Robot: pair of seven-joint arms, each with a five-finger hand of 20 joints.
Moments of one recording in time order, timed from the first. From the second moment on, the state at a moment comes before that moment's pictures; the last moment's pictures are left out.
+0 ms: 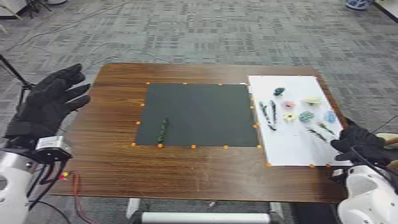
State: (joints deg) left arm 129.1 -51.3 -115.1 -128.7 43.2 2.9 1.4; right arm -117.3 -33.9 81.8 -113.4 -129.7 21.6 47.3
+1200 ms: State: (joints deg) left arm 125.2 -49.7 -114.0 -128.2 43.3 3.1 1.0; right arm -65.0 -59.1 29.8 -97.7 -125.0 8.8 44.8
